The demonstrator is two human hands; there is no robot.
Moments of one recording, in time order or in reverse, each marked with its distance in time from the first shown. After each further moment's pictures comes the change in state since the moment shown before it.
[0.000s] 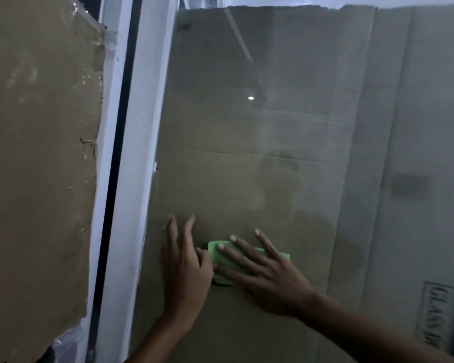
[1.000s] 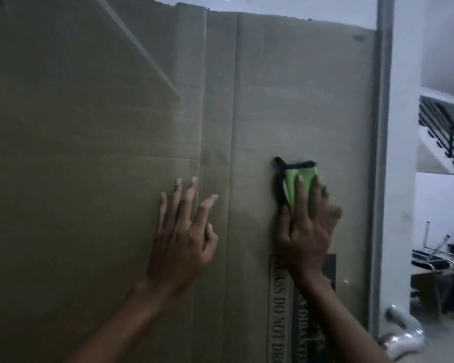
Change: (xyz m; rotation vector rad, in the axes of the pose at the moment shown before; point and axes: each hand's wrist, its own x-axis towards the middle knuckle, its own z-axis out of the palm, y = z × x) left_hand -0.035 0.202 0.097 0.136 -0.094 0.714; right_hand -0.215 0.140 -0.055 0.037 0.311 1.327
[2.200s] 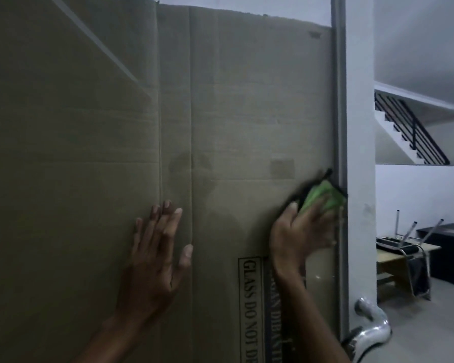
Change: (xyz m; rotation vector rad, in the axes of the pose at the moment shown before) left_hand -0.022 0.007 0.039 -0.181 0.003 0.025; right_hand 0.020 0.013 -0.016 0.214 0.034 0.707
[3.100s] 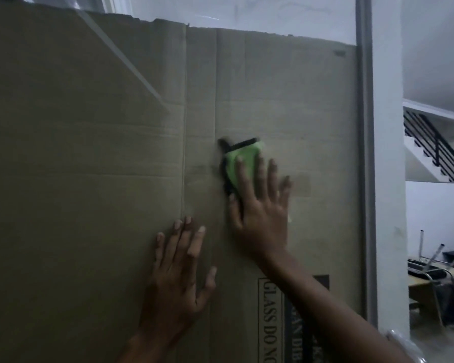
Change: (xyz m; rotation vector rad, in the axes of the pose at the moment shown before) left_hand -0.003 -0.003 0.013 0.120 0.076 0.053; right_hand -0.011 -0.071 0.043 -0.258 -0.155 -0.978
